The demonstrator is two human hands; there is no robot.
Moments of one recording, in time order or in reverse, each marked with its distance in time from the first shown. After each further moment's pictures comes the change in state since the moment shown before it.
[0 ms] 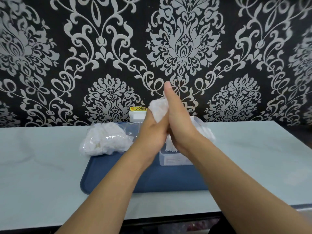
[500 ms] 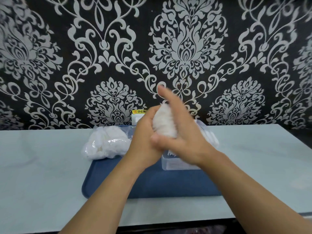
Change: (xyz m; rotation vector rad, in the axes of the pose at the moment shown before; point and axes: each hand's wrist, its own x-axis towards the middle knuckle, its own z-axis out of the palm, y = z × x) left_hand -0.002 -0.006 -0.015 0.239 0.018 0.198; right_hand -0.024 0.010 -0.025 -0.556 -0.189 -0.639
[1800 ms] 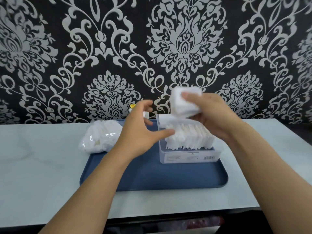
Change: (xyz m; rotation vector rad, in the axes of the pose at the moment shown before) left_hand 0.003 -0.007 -0.018 0.465 0.015 -0.045; right_hand 0.018 0.024 -0.055 0.626 0.129 0.620
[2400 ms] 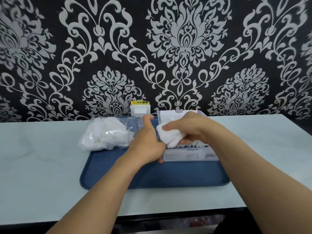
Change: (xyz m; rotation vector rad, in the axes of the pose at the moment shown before) left_hand -0.006 -0.017 0.030 0.145 -0.244 -0.310; right_hand 0.026 0.048 0.024 -0.526 -0.036 0.447
